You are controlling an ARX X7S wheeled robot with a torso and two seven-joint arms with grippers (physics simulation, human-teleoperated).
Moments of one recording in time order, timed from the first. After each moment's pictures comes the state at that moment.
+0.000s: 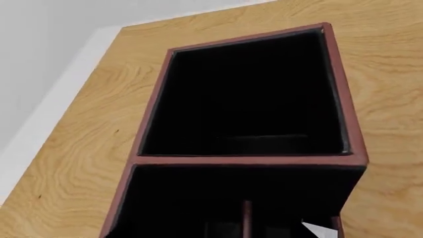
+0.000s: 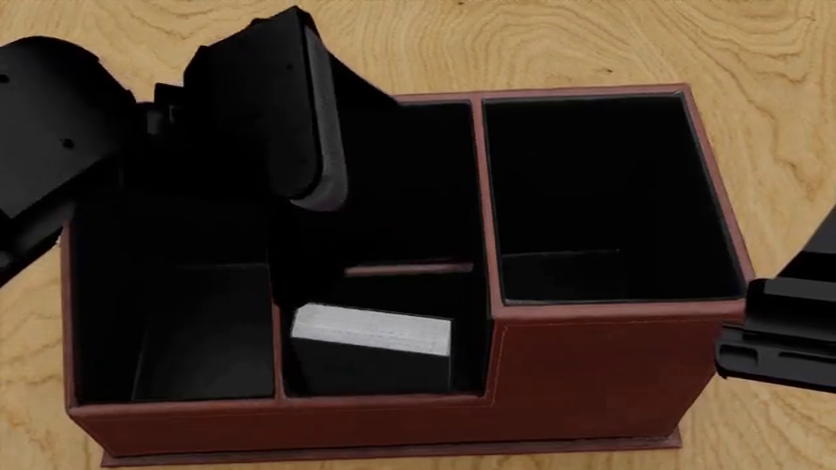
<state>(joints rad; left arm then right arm) -1.56 -0.33 1.17 -0.43 -0.59 -0.43 0.74 0.19 1.17 0.11 -0.95 0.95 0.43 0.98</state>
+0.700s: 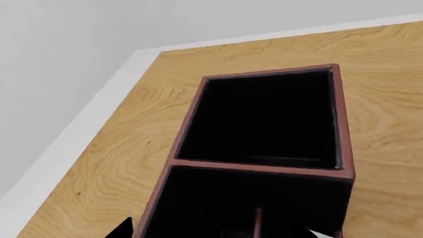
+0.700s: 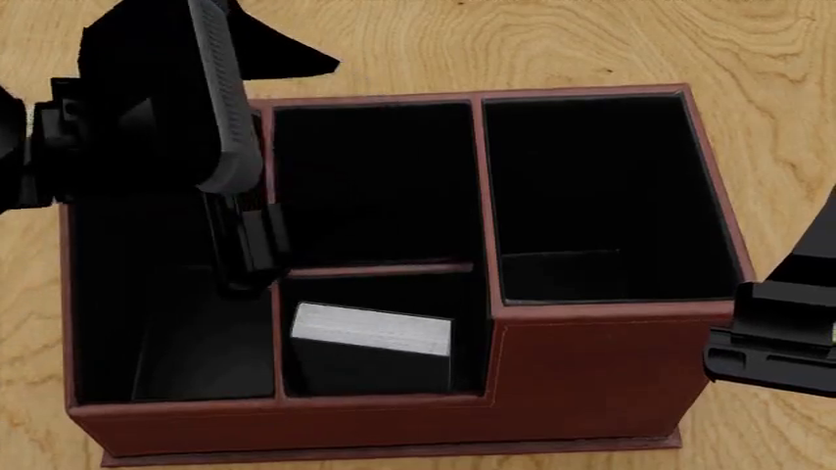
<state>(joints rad) -1.53 -0.51 1.06 -0.14 -0.71 -0.54 0.59 0.21 1.16 0.09 -0.95 0.95 0.42 0.98</state>
